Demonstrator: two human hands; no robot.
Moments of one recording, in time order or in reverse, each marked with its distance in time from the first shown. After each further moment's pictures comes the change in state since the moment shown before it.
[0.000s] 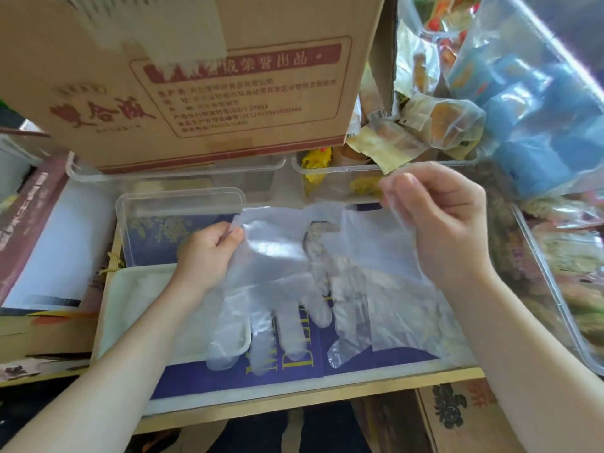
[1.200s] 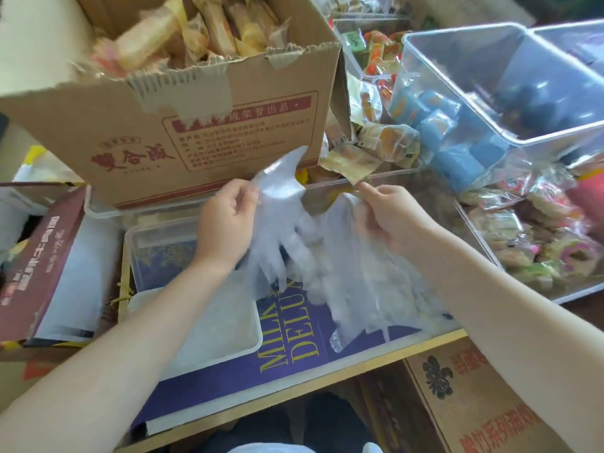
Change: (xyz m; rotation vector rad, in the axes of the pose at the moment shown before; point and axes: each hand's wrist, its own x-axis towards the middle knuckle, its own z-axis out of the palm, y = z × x) left_hand -0.008 0.087 -0.025 -0.130 0.114 0.421; right_hand 0.009 -0.020 0.020 -0.403 0.282 0.795
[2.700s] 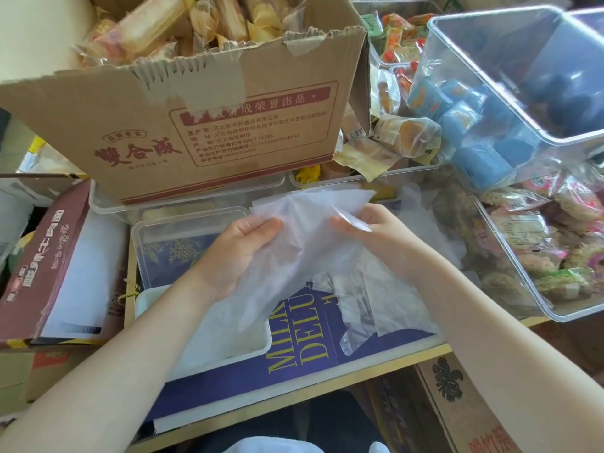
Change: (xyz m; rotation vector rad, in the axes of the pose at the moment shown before) left_hand -0.018 -0.010 -0.011 -0.740 -0.516 -0.475; right_hand -0.004 0.022 0.024 -0.014 -0.380 -0.264
